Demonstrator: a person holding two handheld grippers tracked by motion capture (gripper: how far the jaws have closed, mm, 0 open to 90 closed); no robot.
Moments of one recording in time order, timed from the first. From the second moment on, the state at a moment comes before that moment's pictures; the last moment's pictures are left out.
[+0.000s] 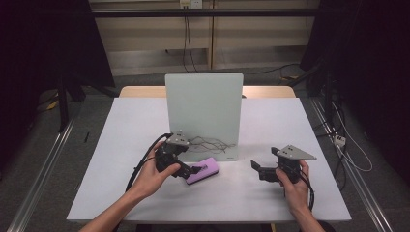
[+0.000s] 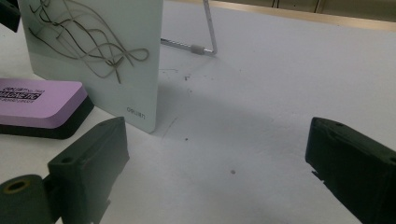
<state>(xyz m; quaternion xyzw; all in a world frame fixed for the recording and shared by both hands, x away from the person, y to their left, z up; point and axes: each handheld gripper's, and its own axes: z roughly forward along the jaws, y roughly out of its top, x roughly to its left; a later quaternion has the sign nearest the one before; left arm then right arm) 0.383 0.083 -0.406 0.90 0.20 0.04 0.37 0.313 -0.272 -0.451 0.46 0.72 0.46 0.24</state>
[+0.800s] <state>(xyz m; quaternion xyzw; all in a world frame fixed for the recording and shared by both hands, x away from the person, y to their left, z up) 0.386 0.043 -0.419 0.94 0.14 0.01 0.31 0.313 -0.270 -0.452 0.46 0.72 0.46 0.24</state>
